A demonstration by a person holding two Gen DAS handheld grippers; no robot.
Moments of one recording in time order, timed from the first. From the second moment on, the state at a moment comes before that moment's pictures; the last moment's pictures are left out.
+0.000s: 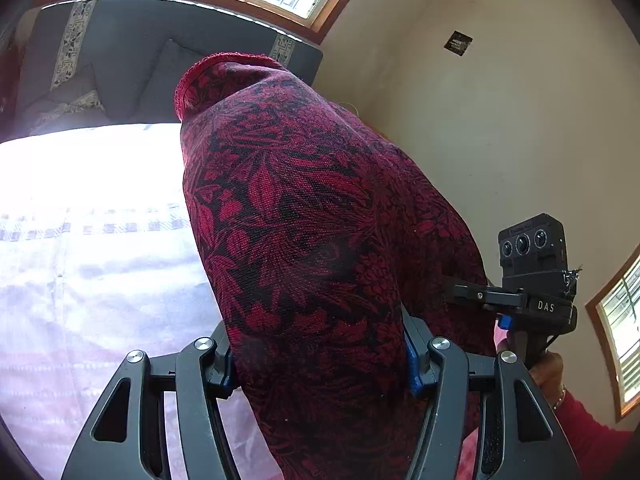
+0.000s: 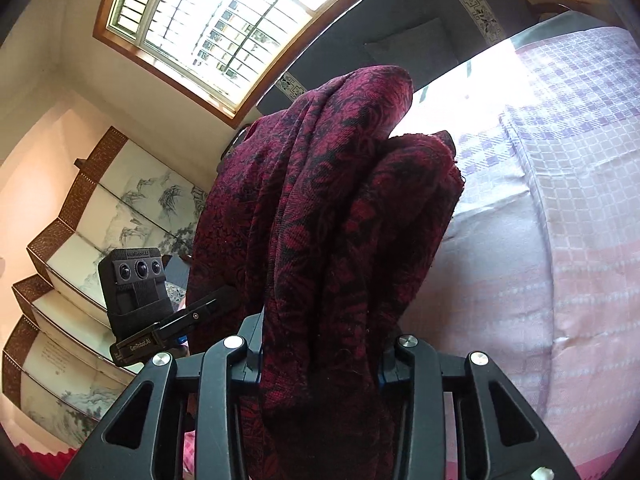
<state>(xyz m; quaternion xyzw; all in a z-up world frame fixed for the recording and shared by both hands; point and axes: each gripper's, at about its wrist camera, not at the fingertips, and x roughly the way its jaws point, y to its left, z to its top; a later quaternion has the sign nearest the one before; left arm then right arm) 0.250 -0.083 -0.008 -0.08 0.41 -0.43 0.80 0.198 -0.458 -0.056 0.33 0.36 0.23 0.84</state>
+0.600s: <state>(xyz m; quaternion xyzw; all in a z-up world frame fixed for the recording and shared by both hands) 0.117 0.032 0.033 -0.06 0.37 -0.34 0.86 0.118 -0.340 -0.039 0.33 0.35 0.30 0.82</state>
